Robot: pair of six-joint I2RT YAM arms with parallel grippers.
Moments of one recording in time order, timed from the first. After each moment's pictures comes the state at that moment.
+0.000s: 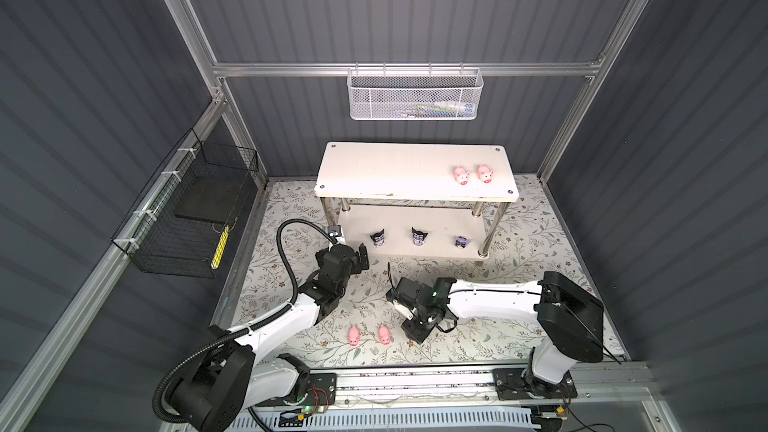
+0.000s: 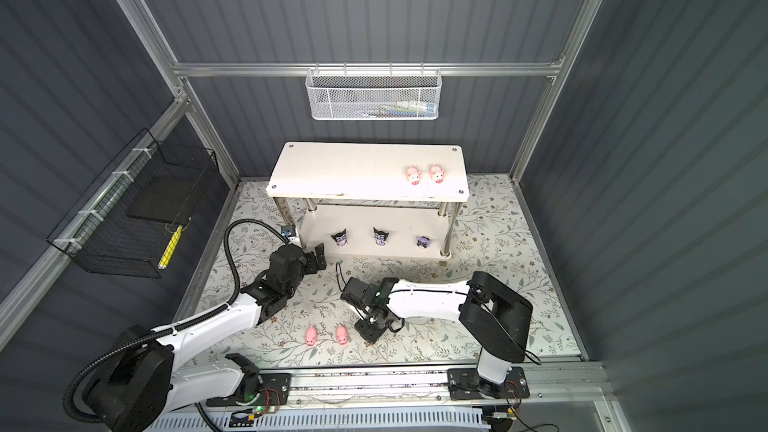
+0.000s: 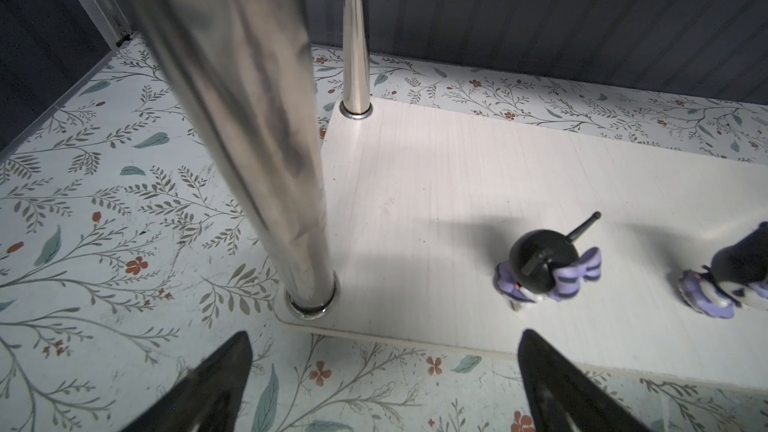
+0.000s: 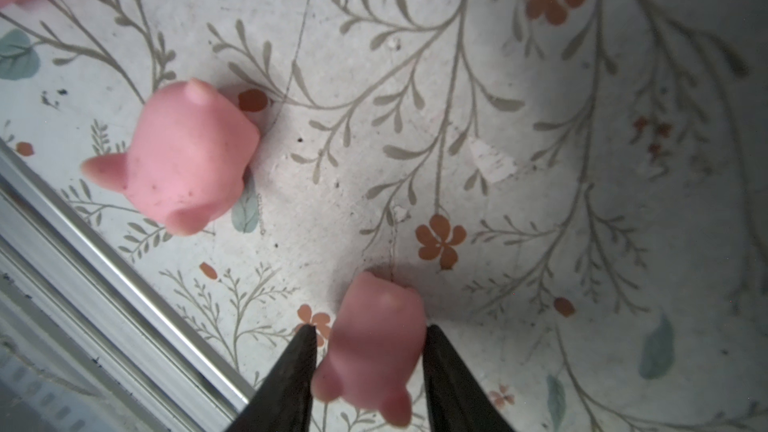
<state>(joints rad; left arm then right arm) -0.57 1.21 0.52 0.19 -0.43 -0.36 1.12 1.71 1.02 -0.67 -0.10 0.25</state>
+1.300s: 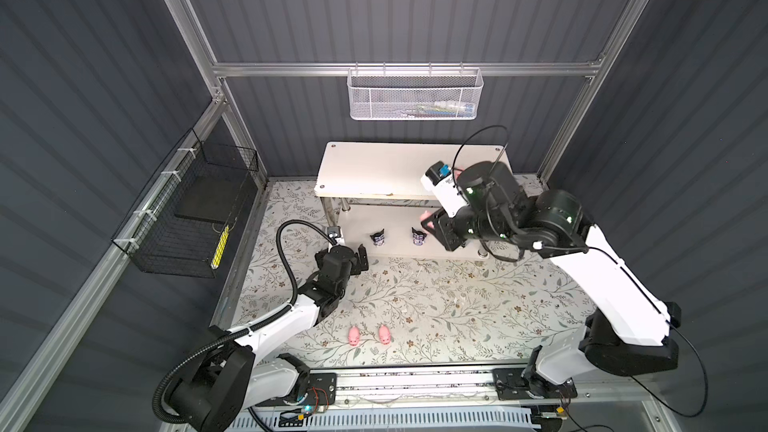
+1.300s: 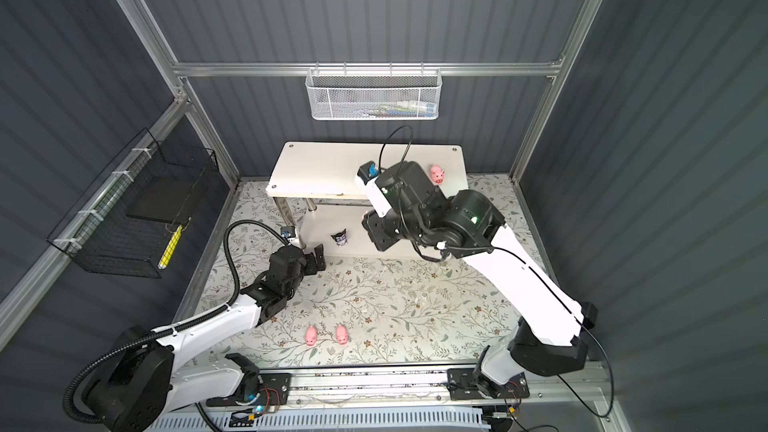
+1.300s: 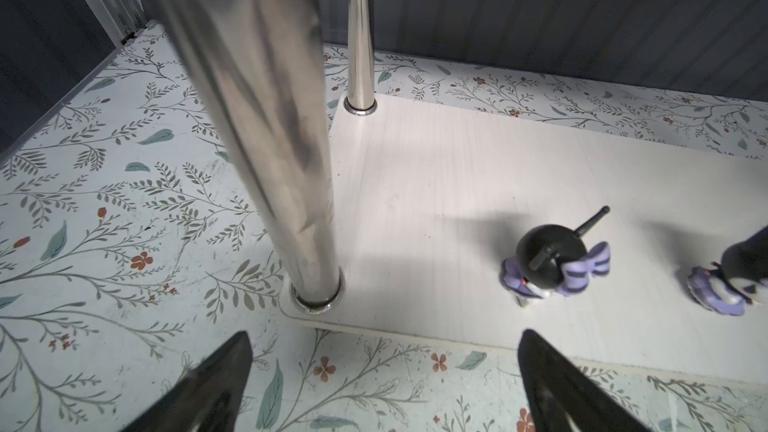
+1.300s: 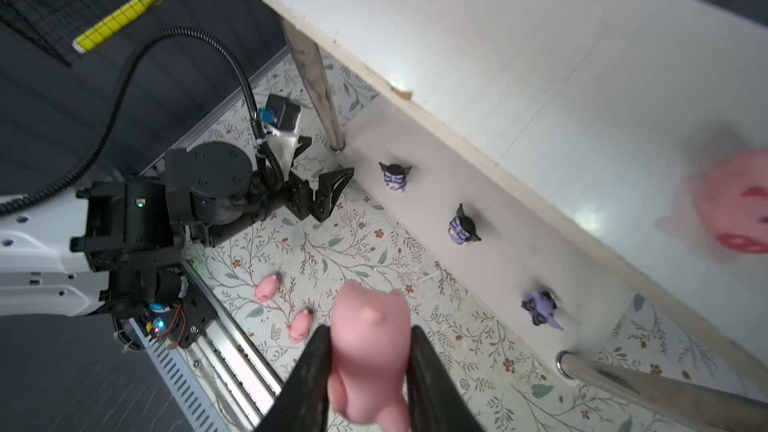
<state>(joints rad) -0.56 1.21 0.51 0.19 -0.44 -0.36 0.94 1.56 2.21 -1.30 0.13 0.19</state>
